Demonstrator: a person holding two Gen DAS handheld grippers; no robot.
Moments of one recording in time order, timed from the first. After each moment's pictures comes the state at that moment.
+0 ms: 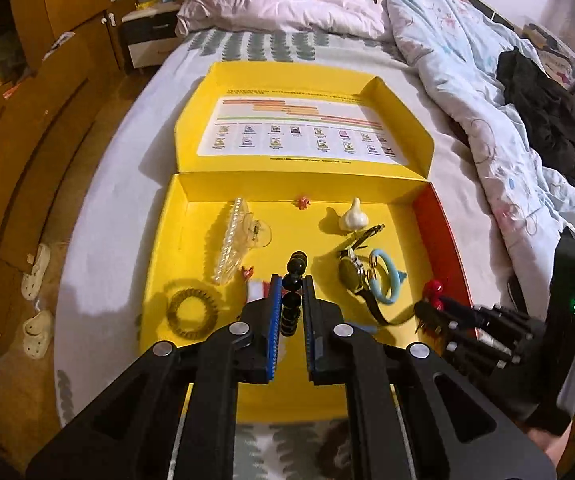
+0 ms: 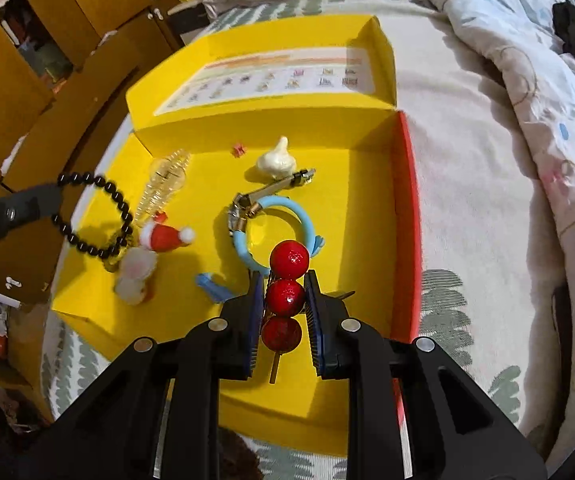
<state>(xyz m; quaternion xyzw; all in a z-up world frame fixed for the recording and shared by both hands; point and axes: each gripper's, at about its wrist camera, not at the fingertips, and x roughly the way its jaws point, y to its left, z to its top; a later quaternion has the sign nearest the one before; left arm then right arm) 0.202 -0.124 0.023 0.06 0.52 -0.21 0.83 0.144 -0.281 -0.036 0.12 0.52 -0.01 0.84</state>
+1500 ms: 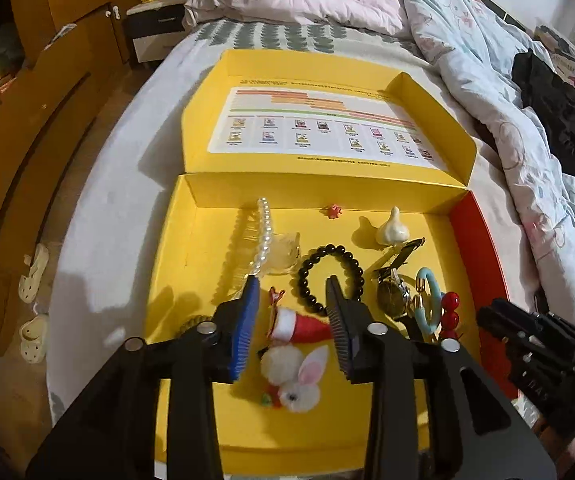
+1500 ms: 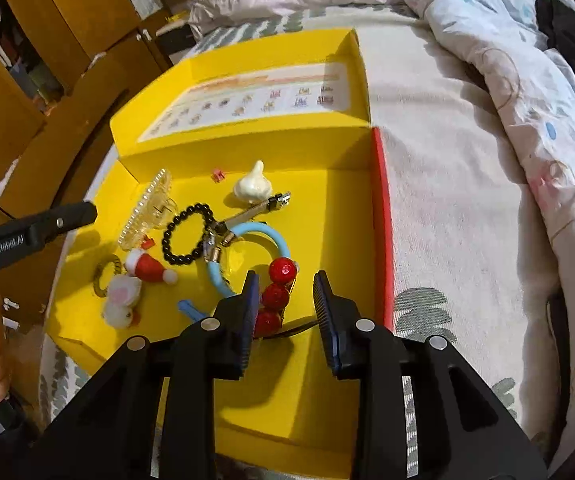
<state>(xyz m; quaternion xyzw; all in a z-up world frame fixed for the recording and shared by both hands) 0.231 -0.106 -0.005 0.06 0.51 -0.20 0.83 0.142 -0.300 -0.027 0.14 0.49 -0.03 0.86</state>
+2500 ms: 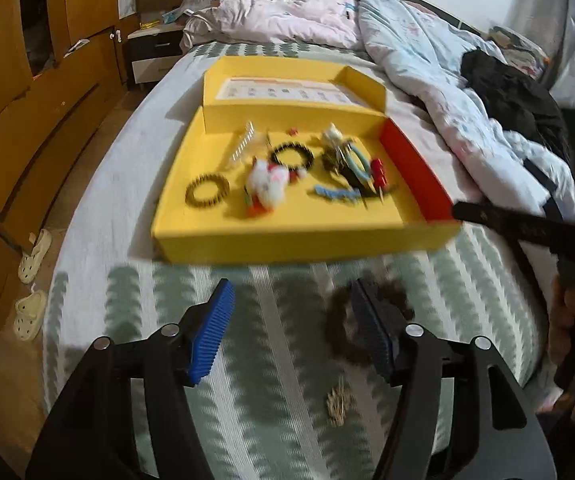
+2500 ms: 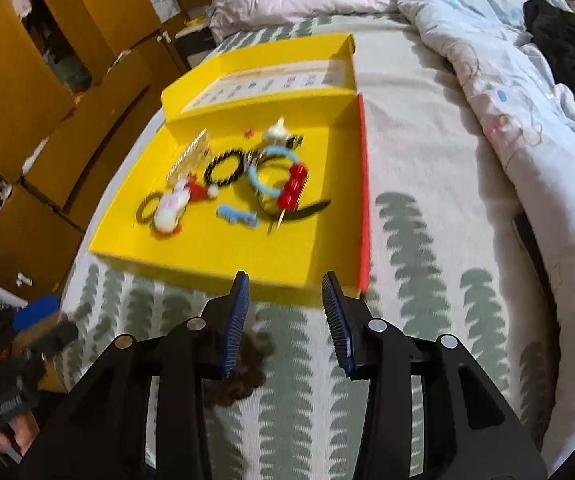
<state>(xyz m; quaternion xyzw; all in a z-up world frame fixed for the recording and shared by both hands) 0.026 -0.045 -0.005 0.05 0.45 -0.23 0.86 0.025 -0.269 -0.001 0.13 0.48 -0.02 0.87</state>
